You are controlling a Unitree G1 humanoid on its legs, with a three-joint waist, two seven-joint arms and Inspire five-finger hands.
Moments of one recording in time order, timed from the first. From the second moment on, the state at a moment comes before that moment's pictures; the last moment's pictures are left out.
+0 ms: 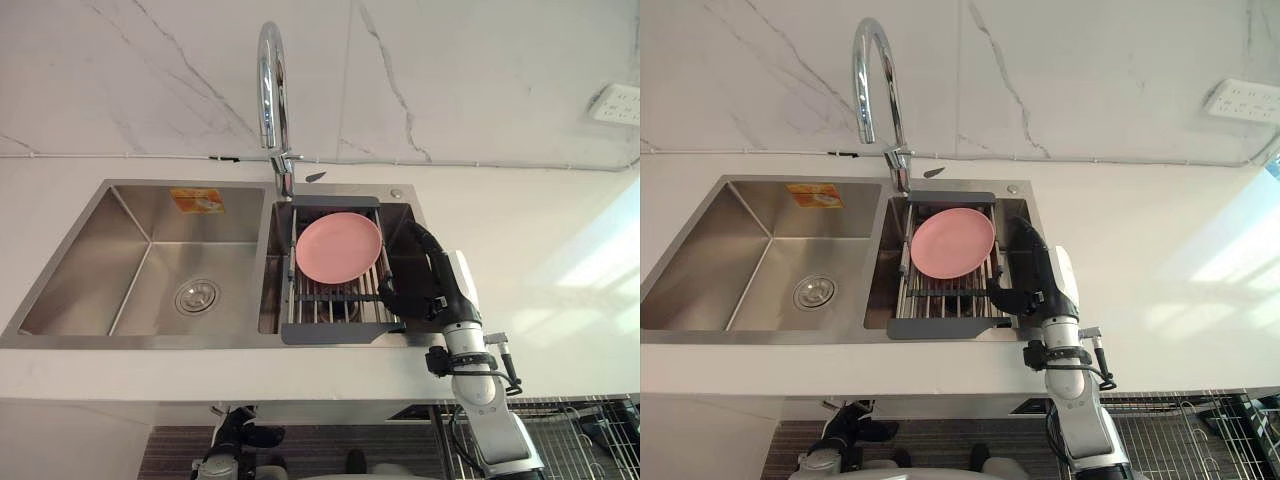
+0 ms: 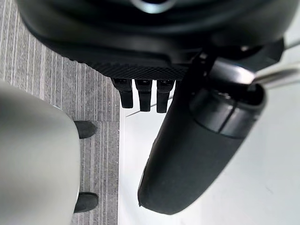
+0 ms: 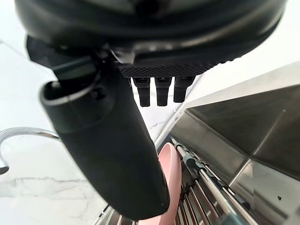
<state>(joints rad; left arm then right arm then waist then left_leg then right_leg) 0.03 0.11 -0.02 1.05 -0.06 -0.08 0.10 0.13 -0.22 0.08 -0.13 -0.40 -0.12 -0.17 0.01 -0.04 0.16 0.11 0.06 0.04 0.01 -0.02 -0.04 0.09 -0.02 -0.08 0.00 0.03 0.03</state>
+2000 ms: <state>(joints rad) 0.06 0.10 -0.05 1.01 -0.04 -0.15 0.08 -0.17 -0.56 0.28 0.13 -0.70 -0.14 -0.15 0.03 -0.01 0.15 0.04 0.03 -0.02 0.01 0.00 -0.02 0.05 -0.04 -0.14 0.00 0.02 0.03</state>
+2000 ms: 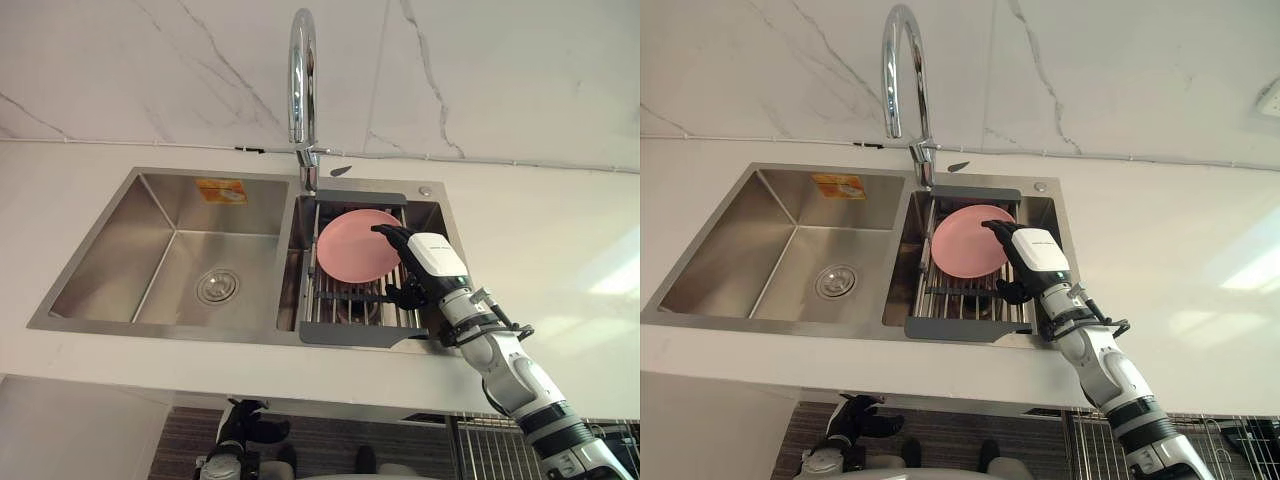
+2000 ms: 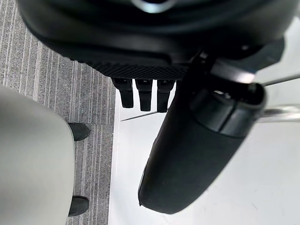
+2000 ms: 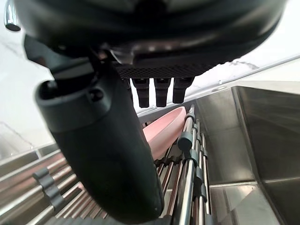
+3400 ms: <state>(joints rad) 0.06 0.10 -0.07 0.99 -0.04 -0.16 0.06 -0.30 -0.54 0.30 0.26 -0.78 -0.12 -0.20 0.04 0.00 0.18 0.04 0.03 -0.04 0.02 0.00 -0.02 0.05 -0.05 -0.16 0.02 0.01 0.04</state>
